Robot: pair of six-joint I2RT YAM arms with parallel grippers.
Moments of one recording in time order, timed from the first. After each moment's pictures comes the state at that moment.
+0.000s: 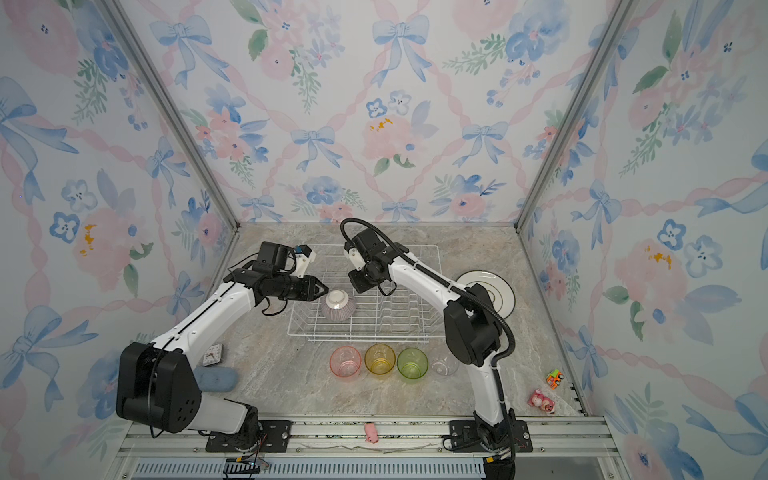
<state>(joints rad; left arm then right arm) -0.24 1.45 1.10 -0.61 0.43 -0.17 0.70 2.07 1.82 -0.77 -0.16 0.09</state>
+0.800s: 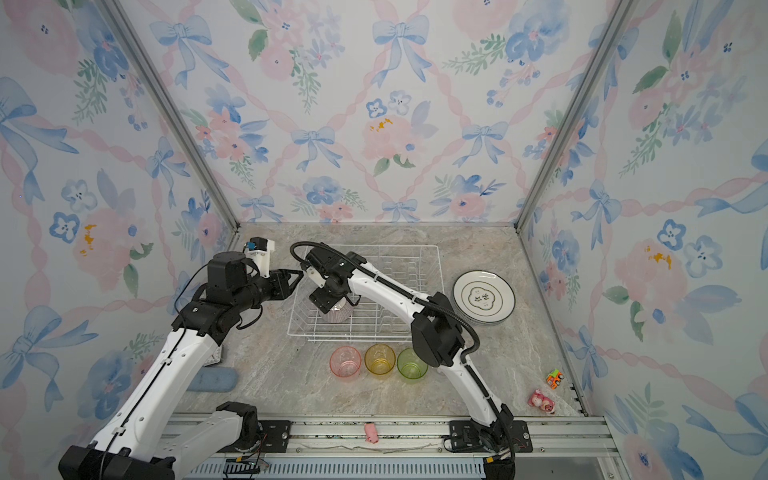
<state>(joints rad) -0.17 1.02 0.98 -0.49 0.30 -0.32 0.90 2.34 2.23 -1.00 0.00 -0.04</state>
